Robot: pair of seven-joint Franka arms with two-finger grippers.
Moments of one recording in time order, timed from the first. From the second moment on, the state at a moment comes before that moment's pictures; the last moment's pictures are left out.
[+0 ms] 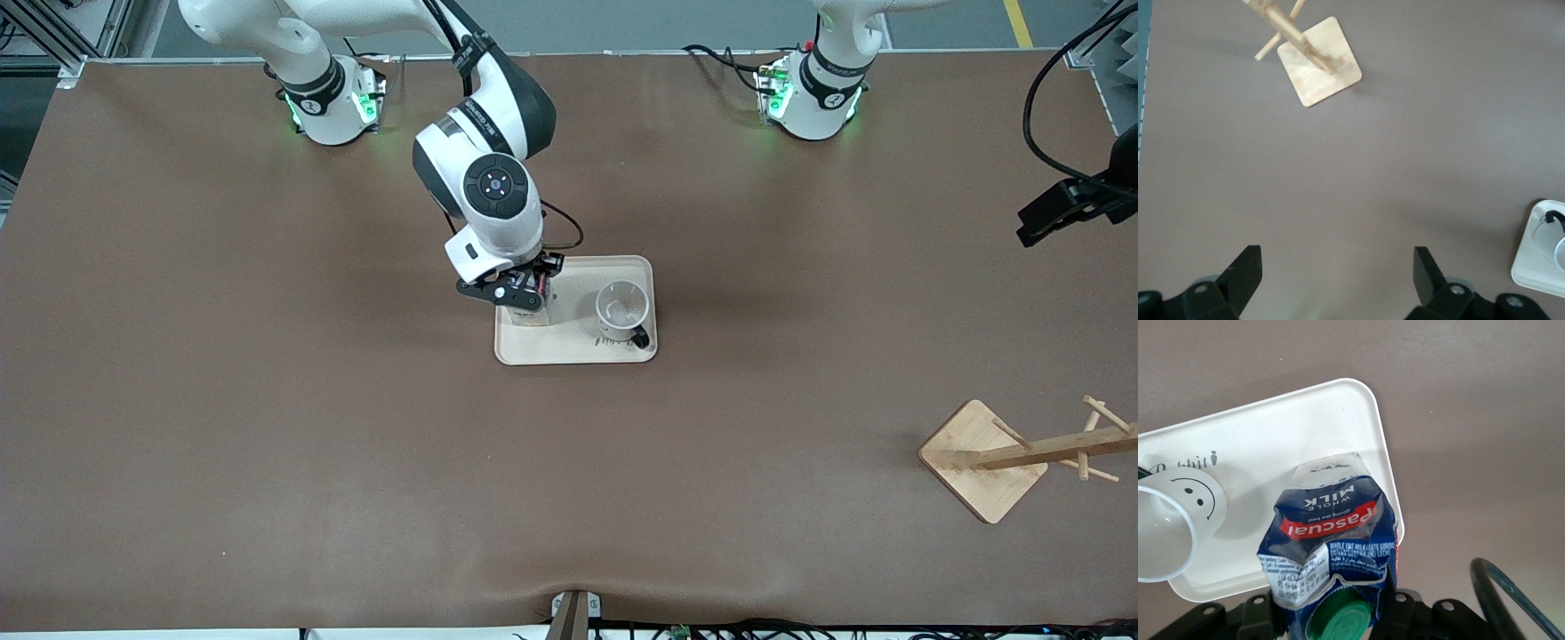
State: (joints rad) left arm 0.05 0.02 -0.09 -1.44 0.12 1.45 -0.26; right arm 0.80 0.47 -0.08 -1.61 0.15 1.93 0.90
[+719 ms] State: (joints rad) left arm 0.04 -0.02 -0.11 -1.45 0.03 1.43 -0.26; right arm 0.78 0.47 -0.10 -1.47 0.15 1.69 0.90
